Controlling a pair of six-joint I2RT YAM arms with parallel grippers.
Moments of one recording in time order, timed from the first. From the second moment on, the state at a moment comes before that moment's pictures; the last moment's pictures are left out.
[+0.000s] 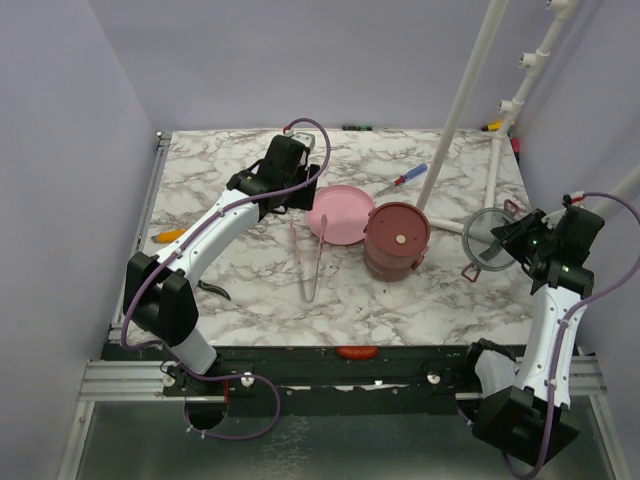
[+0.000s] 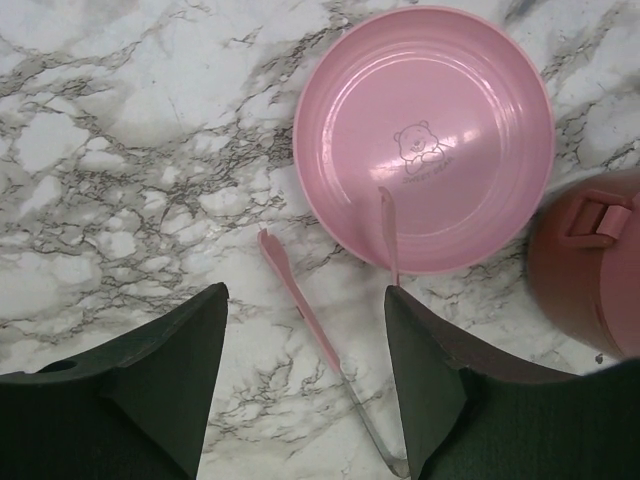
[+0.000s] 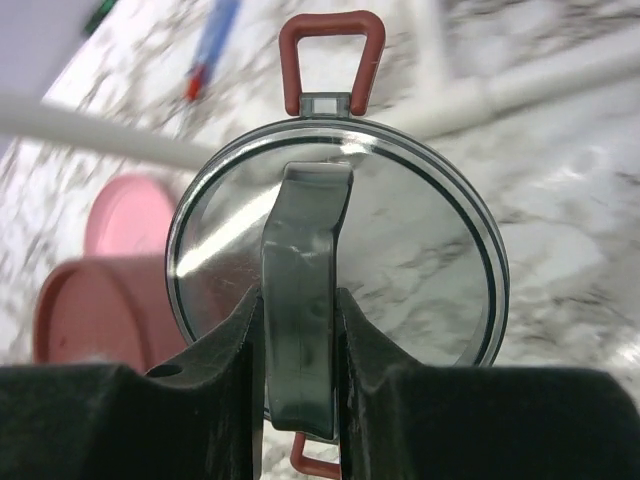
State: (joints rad) left arm -0.53 1.61 1.45 -0.58 -0.14 -0.19; right arm -0.50 0.86 0.85 -0.62 -0.30 0.43
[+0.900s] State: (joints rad) left arm -0.53 1.57 1.42 -0.54 0.04 -0.25; right arm 0.25 1.38 1.41 -0.81 -0.52 -0.10
